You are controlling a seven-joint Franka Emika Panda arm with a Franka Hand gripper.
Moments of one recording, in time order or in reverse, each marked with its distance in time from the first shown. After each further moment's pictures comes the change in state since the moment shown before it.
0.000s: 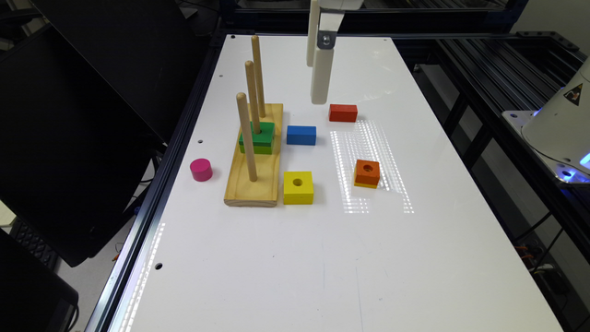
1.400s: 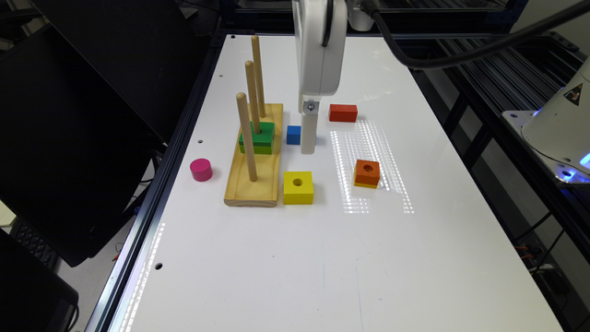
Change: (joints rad) arm 0.000 0.173 0.011 -0.001 -0.121 0.129 0.089
